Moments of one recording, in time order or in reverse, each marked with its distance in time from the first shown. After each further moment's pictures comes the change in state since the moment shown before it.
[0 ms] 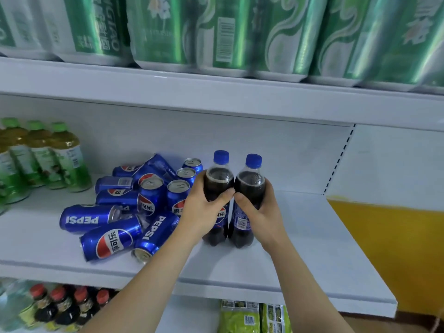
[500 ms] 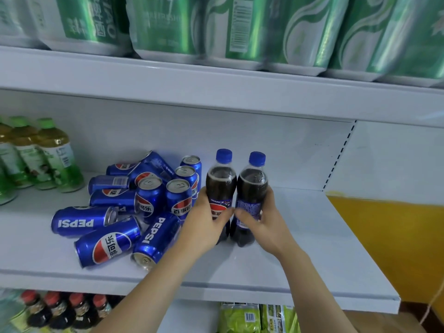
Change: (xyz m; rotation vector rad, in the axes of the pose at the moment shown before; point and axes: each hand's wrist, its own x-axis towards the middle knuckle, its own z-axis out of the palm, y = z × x) left_hand -0.001 -0.040 -0.006 0.354 -0.124 -0.042; right_hand -0.001 0.027 -0.011 -0.329 -0.105 0.110
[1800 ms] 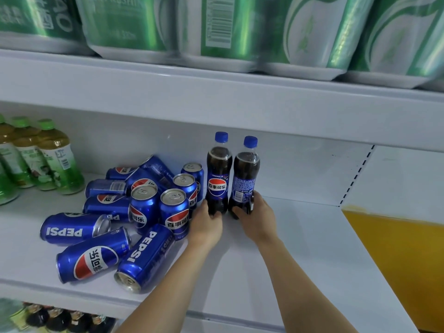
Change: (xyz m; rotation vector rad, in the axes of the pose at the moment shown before) left_hand 0.072 -0.038 0.056 0.000 0.092 -0.331; right_hand 0.105 0.057 0.023 -0.303 0.145 0.046
